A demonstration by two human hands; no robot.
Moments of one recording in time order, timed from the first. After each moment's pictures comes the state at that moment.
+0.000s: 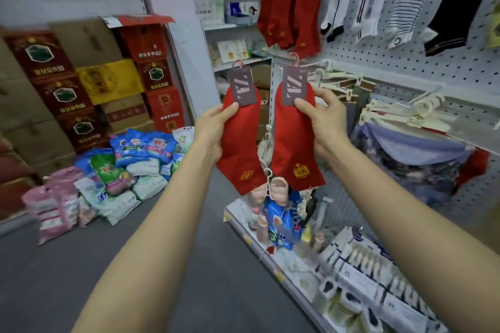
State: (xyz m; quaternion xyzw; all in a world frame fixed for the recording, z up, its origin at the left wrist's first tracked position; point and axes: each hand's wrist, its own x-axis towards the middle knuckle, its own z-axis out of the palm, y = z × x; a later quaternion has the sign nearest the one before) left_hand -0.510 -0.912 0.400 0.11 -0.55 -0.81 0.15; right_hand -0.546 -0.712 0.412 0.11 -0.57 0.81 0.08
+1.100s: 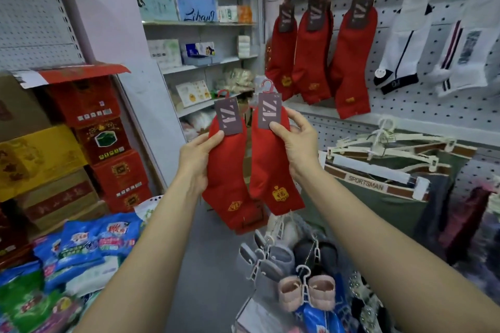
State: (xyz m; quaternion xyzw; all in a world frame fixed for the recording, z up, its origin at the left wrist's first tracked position) left_hand -0.893 -1.167 0.414 0.04 -0.56 -0.82 0.07; right_hand -0.902 -0.980 0.421 0.06 -0.54 0.82 0.17
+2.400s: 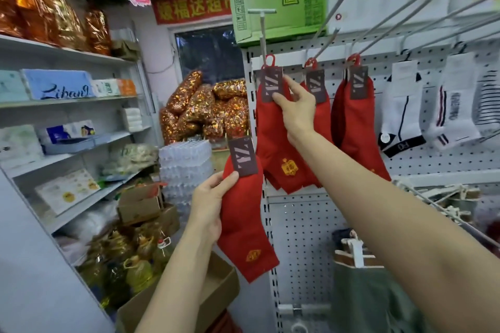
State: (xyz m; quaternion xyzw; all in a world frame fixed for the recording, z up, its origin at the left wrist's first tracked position) left_hand -1.213 -1.180 0.478 -0.20 -0.53 -0.81 -0.15; right_hand -1.203 -0.979 0.592 -0.04 -0.59 0.58 0.56
